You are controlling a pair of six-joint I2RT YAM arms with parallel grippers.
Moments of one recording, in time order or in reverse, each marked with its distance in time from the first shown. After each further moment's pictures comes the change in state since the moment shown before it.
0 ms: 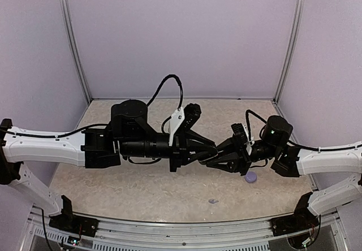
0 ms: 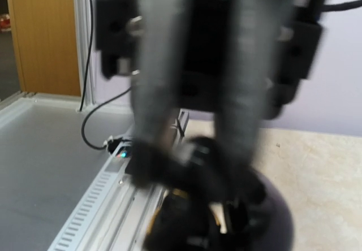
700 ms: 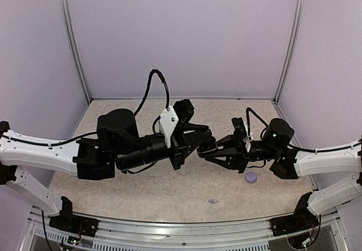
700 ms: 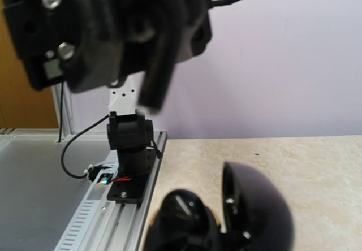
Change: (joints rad) left arm -0.135 -0.069 -0.063 0.154 -0.449 0.180; right arm 0.000 0.032 -0.041 0.176 0.099 0.154
